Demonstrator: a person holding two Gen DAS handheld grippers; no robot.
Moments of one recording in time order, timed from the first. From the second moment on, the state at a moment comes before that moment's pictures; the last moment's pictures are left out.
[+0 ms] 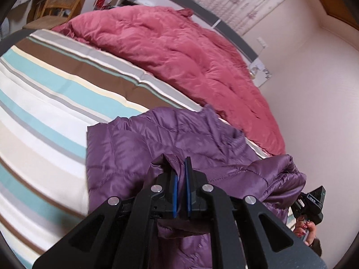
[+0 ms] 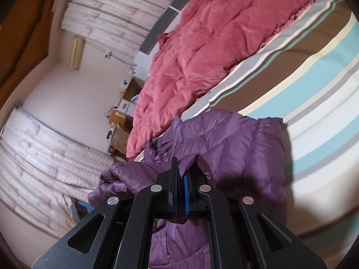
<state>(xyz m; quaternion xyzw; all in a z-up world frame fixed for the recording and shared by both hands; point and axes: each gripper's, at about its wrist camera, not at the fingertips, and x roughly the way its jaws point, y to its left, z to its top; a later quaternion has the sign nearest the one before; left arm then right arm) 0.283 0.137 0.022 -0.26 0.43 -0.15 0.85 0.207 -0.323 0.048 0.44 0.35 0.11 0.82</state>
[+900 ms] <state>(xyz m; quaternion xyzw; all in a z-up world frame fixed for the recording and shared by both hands) 0.309 0.135 -0.008 -0.24 0.38 -0.07 0.89 0.261 -0.286 0.033 0.29 0.36 0.03 0.89</state>
